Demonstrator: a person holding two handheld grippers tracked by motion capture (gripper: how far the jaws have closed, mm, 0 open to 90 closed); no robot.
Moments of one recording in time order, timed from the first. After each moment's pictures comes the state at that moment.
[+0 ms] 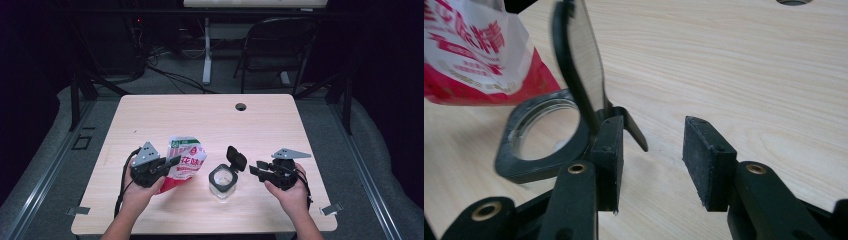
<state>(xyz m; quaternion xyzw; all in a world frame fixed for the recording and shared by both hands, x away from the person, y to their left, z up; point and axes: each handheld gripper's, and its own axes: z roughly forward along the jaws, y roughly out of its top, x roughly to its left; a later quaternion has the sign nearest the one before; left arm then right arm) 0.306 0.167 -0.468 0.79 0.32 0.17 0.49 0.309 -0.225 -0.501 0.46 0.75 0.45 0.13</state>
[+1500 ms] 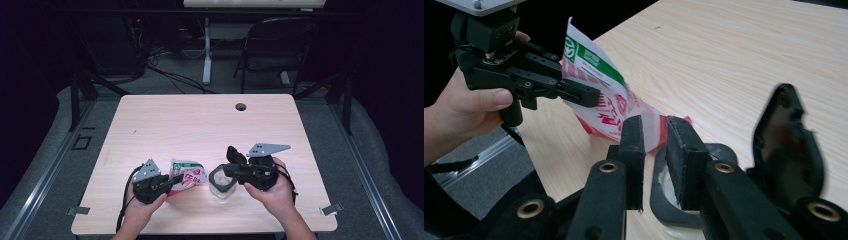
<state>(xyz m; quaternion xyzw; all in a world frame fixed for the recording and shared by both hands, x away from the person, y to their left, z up) 0.284 0.167 -0.506 0.79 0.33 0.11 0.50 0.289 -0.157 -0.437 0.35 0.80 0.48 0.06</state>
